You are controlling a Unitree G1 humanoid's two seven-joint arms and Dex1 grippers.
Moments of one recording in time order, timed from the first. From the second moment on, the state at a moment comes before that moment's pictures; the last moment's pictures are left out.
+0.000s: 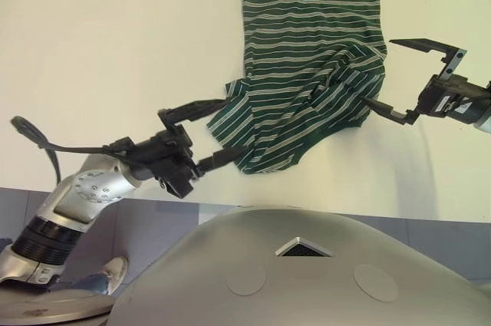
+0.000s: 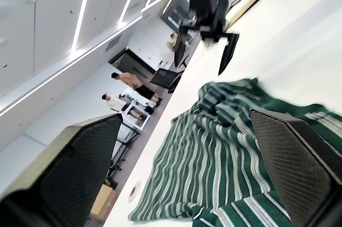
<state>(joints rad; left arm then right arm) 0.31 0.89 -0.32 -0.31 0.05 -0.85 -0.35 0.07 -0.97 0.05 0.14 0.09 -0.68 0.78</state>
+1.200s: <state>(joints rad) -0.54 0.38 -0.56 0.77 0.75 -0.81 -0.11 0.21 -0.99 0.06 -0.09 0.11 -0.59 0.90</state>
